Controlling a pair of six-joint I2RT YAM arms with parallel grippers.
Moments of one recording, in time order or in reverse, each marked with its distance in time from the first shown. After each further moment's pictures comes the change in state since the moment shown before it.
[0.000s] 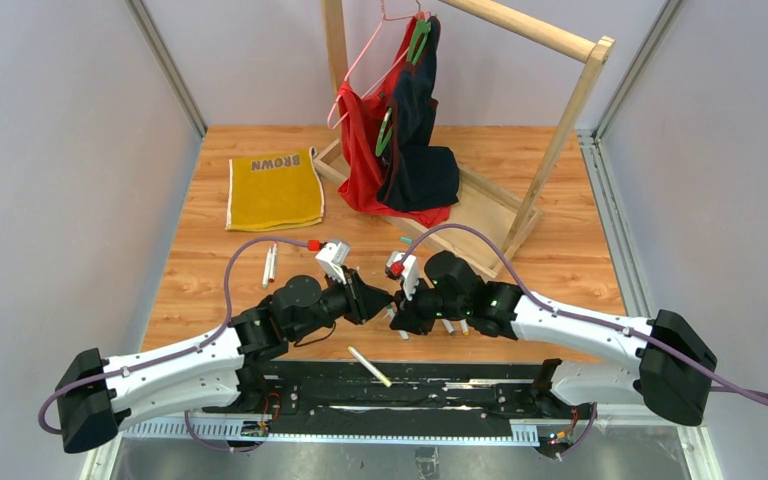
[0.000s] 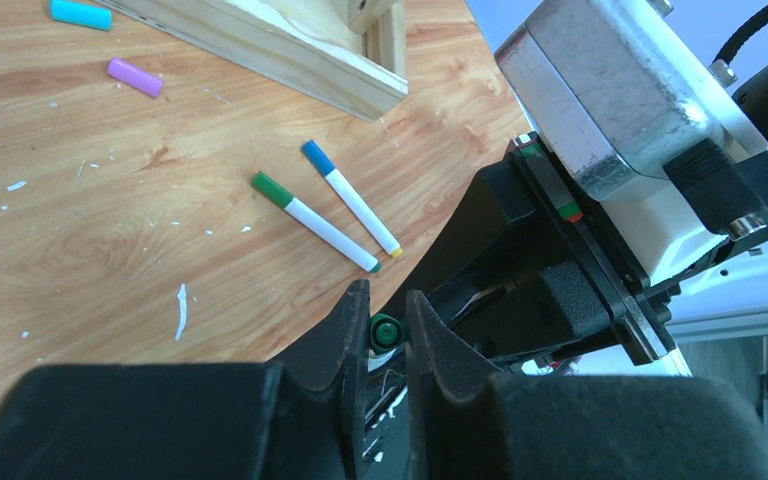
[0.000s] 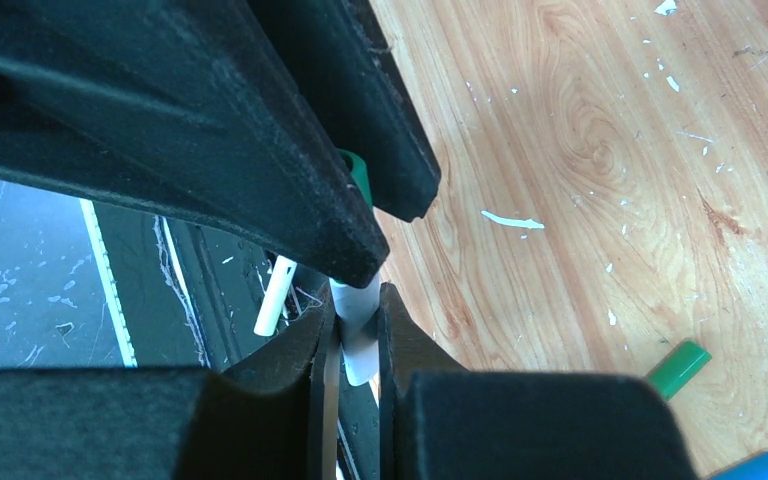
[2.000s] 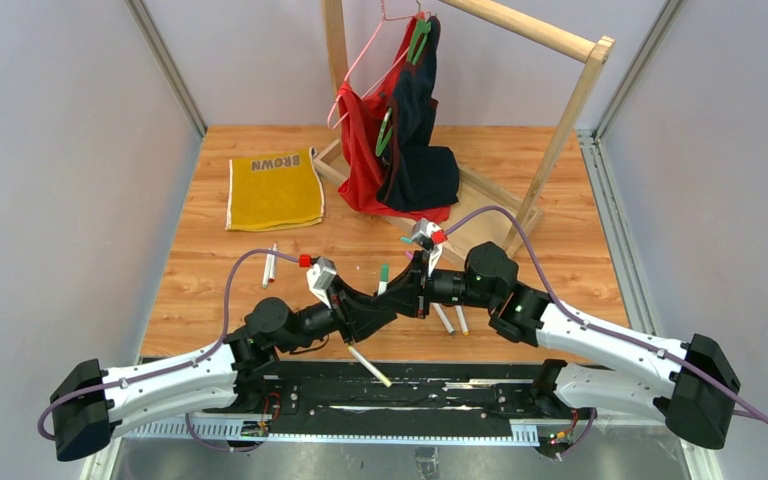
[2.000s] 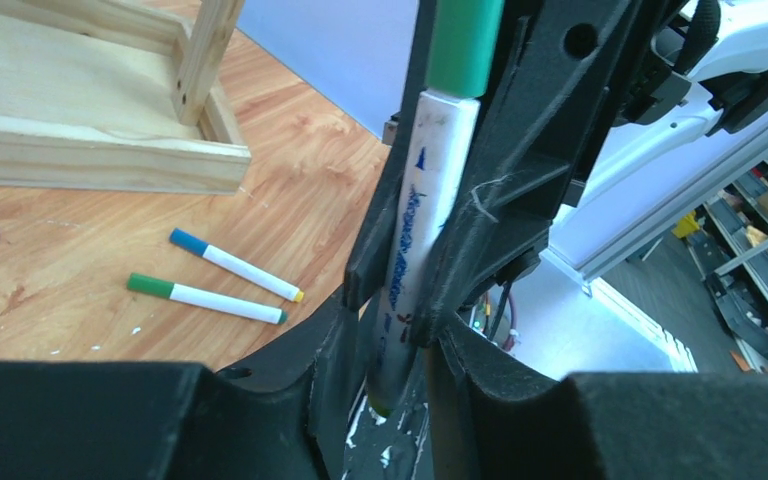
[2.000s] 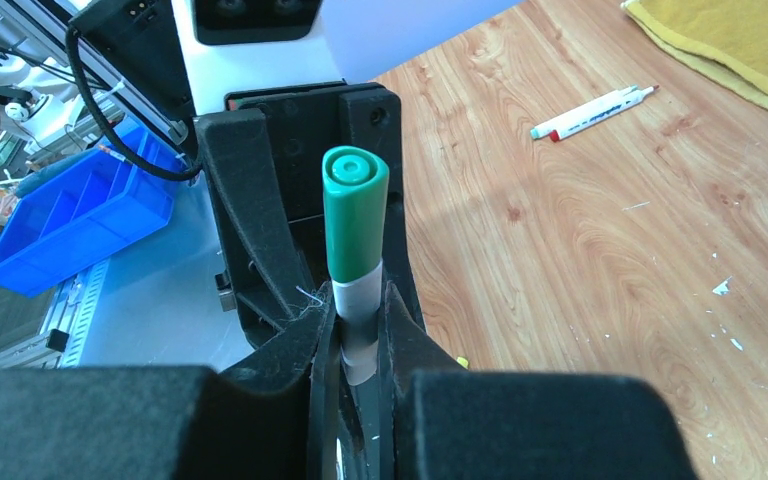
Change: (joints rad) left arm -0.018 -0.127 -0.204 0.432 0.201 0.179; right arm -0.032 -0.163 -0.040 0.436 -0.177 0.300
